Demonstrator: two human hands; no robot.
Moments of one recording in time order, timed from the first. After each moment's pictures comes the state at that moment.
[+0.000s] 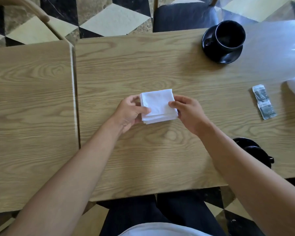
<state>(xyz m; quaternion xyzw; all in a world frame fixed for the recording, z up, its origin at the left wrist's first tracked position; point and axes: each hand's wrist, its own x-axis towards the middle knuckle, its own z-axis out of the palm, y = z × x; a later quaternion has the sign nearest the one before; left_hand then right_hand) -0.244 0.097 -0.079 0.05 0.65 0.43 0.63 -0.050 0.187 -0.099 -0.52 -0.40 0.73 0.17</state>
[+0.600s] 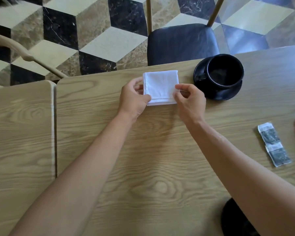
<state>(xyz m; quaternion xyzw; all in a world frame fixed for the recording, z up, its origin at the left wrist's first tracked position) -0.249 0.286 -0.102 0.21 0.77 0.45 0.40 -0.092 0.342 -0.124 -0.62 -0.56 0.46 0.29</state>
